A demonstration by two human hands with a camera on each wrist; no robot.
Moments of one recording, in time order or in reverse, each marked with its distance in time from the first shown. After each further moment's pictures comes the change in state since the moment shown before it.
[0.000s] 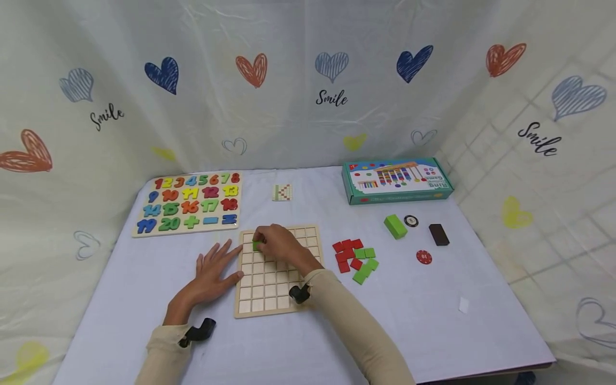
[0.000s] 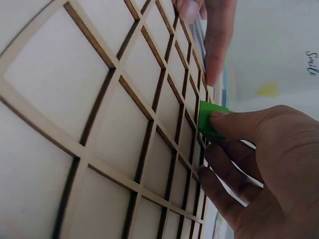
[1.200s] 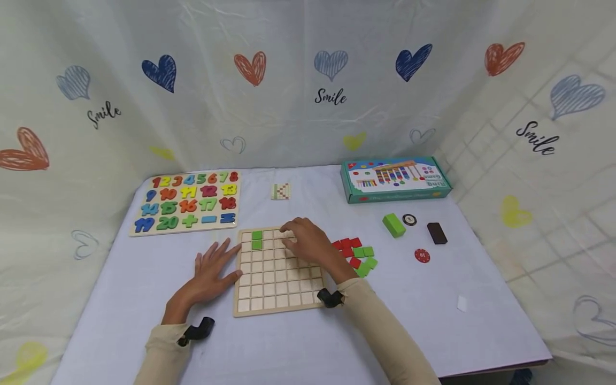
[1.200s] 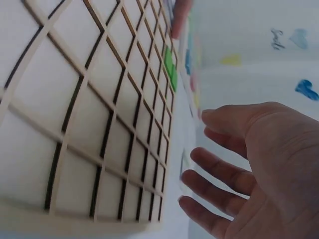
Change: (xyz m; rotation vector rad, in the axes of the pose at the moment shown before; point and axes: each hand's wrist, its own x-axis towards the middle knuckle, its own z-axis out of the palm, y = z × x) left_hand 0.001 -0.003 0.002 0.011 -0.004 -0.010; right_hand -0.059 0.023 -0.044 -0.110 0.110 0.078
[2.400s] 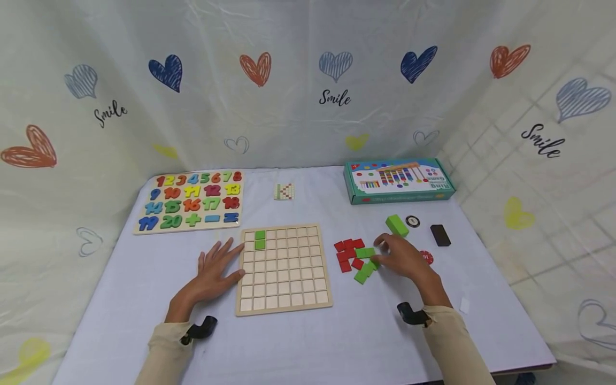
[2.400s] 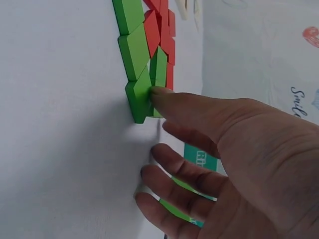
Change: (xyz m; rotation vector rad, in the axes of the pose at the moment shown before) left_hand 0.001 0.000 0.000 -0.014 0.013 0.007; right_hand -0.122 0.137 -0.077 -0.001 -0.058 0.359
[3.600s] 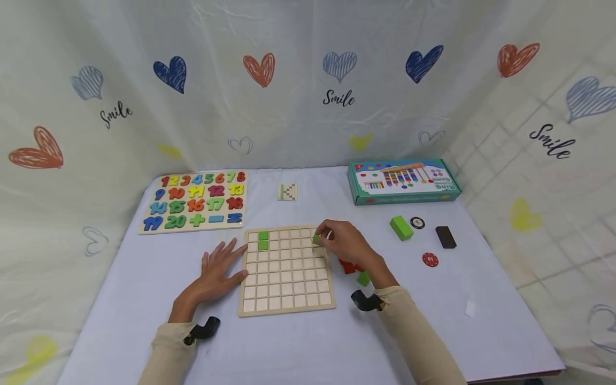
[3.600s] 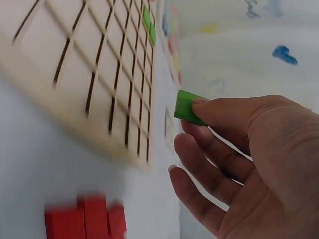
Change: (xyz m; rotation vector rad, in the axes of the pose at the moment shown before) left_hand 0.001 -0.002 0.000 -0.002 -0.002 0.014; right_hand 0.051 -0.115 0.031 0.190 0.048 -0.304
